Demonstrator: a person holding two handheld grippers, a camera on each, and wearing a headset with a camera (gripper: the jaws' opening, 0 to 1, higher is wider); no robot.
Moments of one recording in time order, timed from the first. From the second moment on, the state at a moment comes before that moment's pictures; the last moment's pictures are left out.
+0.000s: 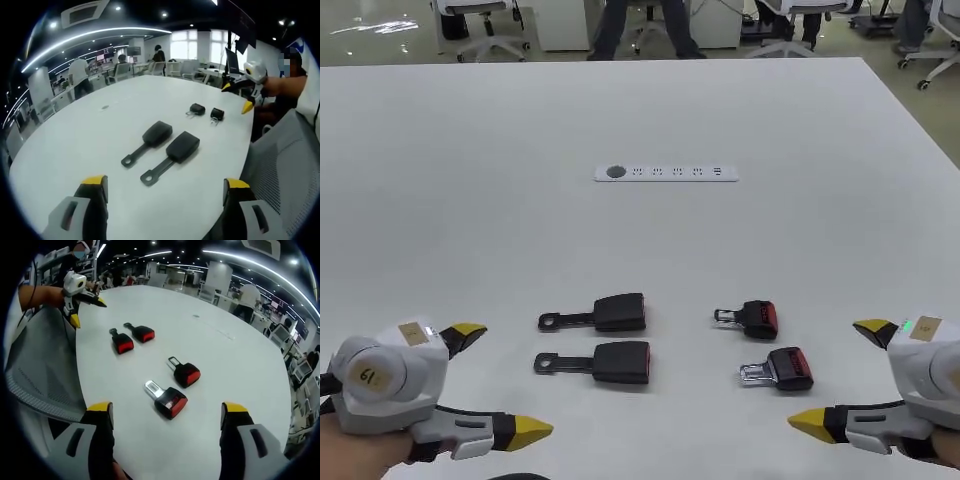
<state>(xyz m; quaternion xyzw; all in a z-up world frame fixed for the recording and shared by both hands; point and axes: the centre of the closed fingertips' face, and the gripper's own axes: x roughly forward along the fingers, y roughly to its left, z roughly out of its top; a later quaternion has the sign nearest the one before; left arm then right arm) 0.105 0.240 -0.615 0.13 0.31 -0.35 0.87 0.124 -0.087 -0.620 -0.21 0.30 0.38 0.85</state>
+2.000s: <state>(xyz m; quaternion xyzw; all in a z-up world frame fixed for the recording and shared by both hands) 0.117 0.216 -0.627 0.20 0.30 -0.41 0.84 0.122 -0.076 -0.620 -0.22 0.29 0.41 0.84</state>
